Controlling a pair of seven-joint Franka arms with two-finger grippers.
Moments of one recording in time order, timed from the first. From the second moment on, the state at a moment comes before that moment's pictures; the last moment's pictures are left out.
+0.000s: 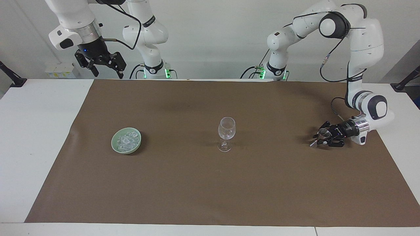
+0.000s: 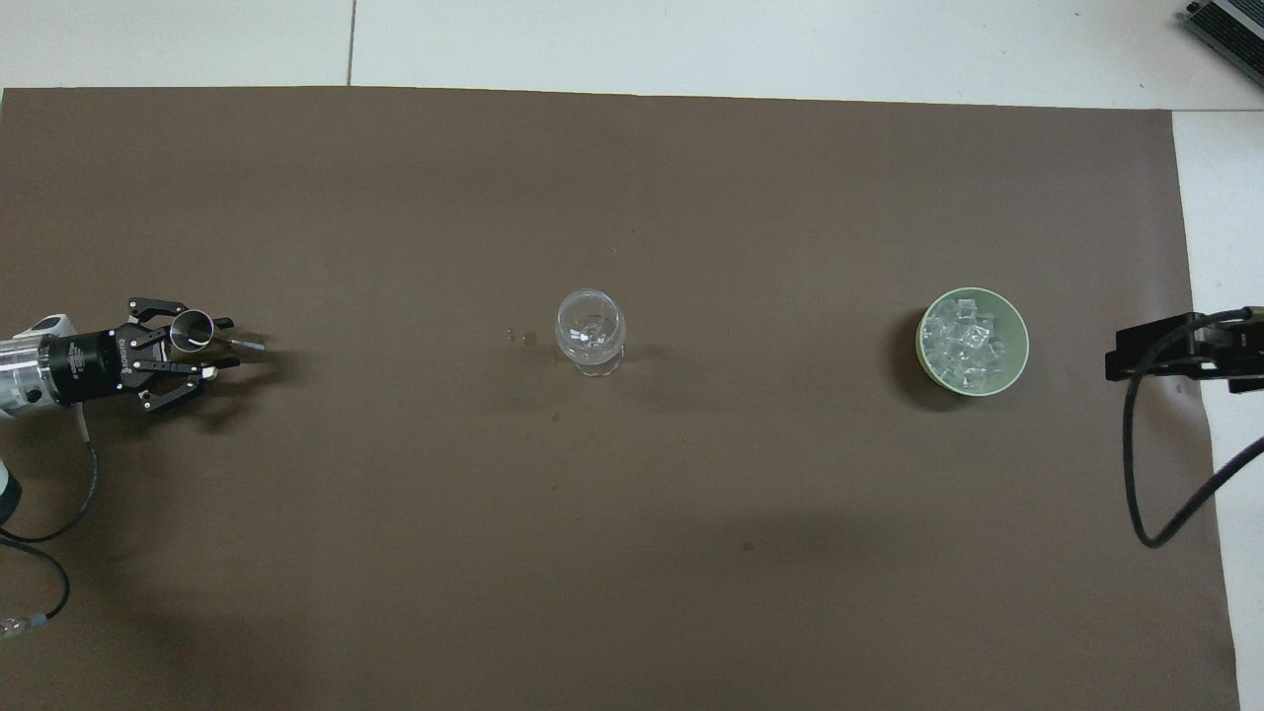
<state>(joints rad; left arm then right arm) 0.50 0.59 -0.02 -1.85 -1.18 1.59 -0.67 0.03 -0.08 -0.04 -1.59 -0.01 1.47 0.11</state>
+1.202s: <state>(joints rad) 0.49 0.59 -0.02 -1.84 -1.19 1.56 -0.66 0.03 -0.08 -0.04 -1.59 -0.01 1.47 0.11</state>
